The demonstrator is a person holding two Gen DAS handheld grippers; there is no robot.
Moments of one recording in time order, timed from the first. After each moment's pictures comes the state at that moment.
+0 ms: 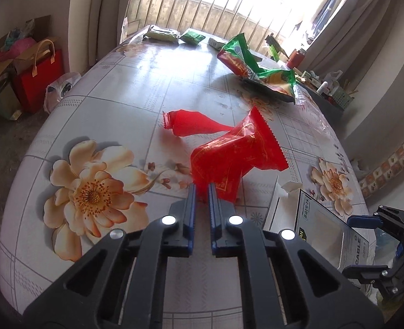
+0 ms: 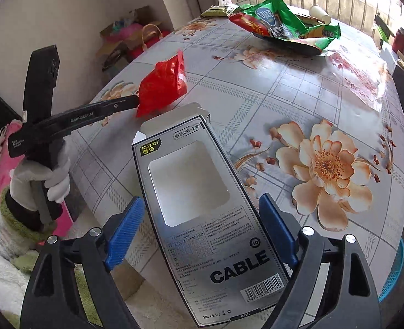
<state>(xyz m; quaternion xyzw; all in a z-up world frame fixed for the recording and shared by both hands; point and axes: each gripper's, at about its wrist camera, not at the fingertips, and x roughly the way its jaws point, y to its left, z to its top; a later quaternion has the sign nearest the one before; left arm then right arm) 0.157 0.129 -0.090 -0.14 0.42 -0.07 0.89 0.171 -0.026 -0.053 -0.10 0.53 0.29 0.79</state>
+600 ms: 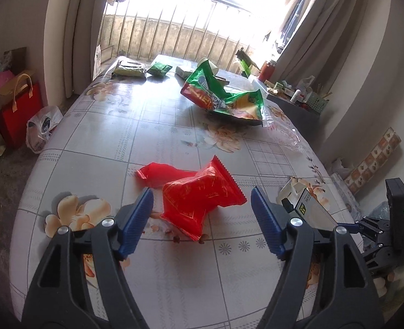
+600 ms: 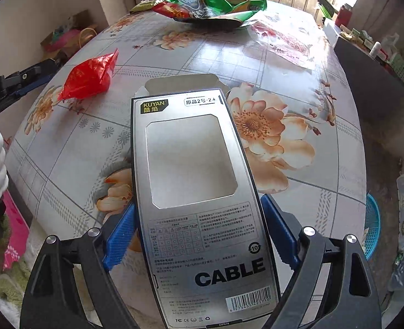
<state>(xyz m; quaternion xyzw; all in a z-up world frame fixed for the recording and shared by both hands) 0.173 0.109 -0.051 -0.10 0.36 -0.14 0.92 0.184 -0.090 -0.072 -0.01 0.55 0.11 0.83</state>
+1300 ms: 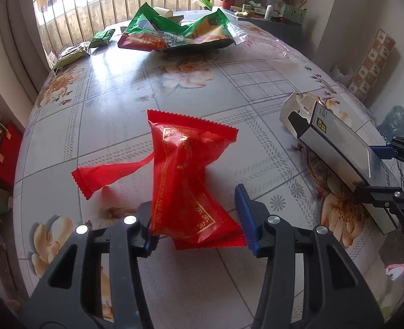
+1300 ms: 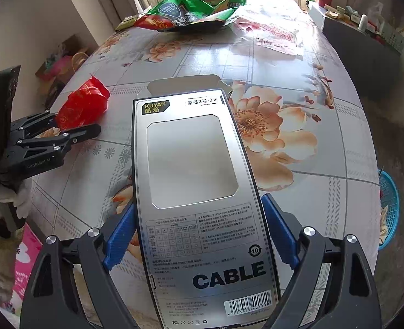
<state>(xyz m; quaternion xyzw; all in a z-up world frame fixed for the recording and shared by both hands) 0.199 0.051 -0.096 0.07 0.47 -0.20 0.86 0.187 -0.086 -0.074 0.04 0.55 0.11 0.83</state>
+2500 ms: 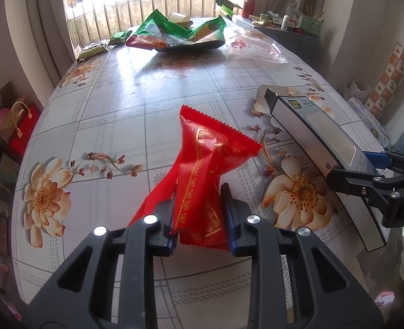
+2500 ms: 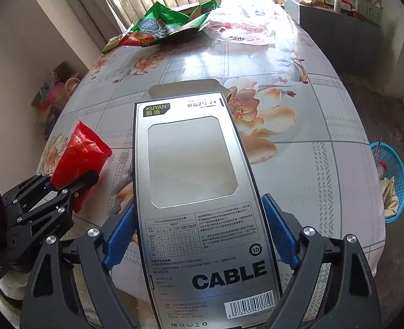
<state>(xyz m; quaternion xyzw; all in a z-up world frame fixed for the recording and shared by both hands) 0.132 0.015 -0.088 0.05 0.46 -0.12 0.88 0.163 -0.107 -0.070 0.11 0.53 0.08 0.84</state>
